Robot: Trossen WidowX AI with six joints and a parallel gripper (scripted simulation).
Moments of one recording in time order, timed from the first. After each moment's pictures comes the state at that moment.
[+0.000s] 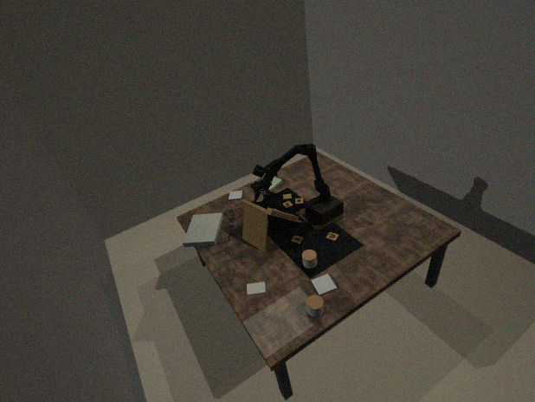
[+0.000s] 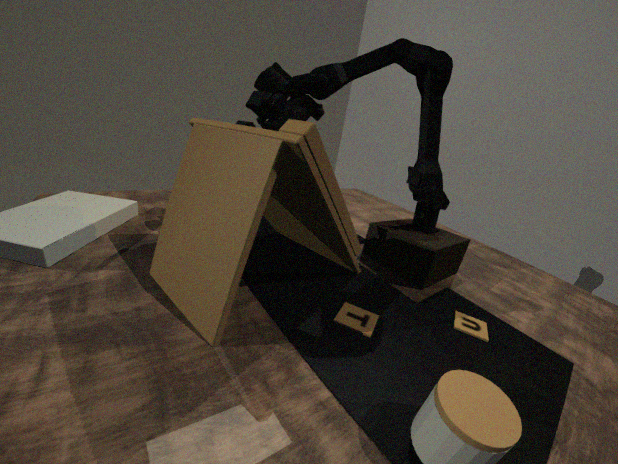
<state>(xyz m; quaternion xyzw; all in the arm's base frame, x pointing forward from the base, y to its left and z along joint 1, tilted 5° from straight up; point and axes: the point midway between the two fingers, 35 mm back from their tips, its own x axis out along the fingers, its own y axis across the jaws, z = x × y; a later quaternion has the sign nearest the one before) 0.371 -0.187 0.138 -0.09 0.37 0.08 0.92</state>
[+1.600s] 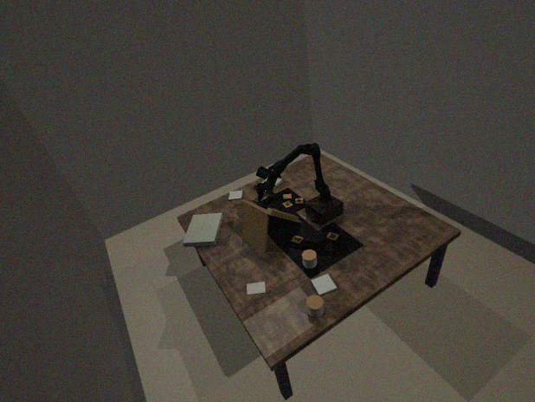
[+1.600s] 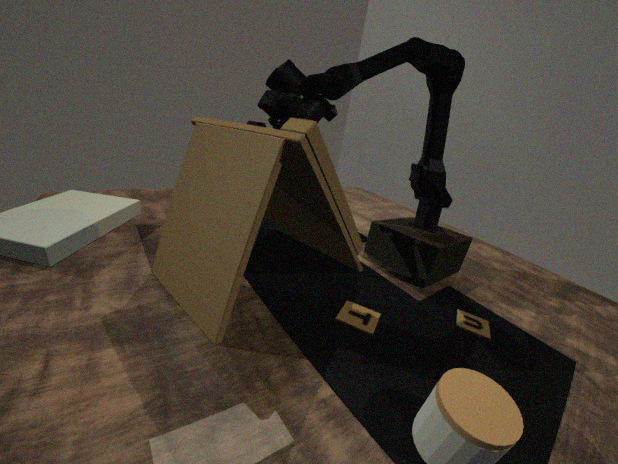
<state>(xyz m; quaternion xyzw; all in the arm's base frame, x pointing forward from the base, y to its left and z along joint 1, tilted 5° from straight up) 0.364 -0.158 0.134 -0.09 0.37 0.08 0.92</state>
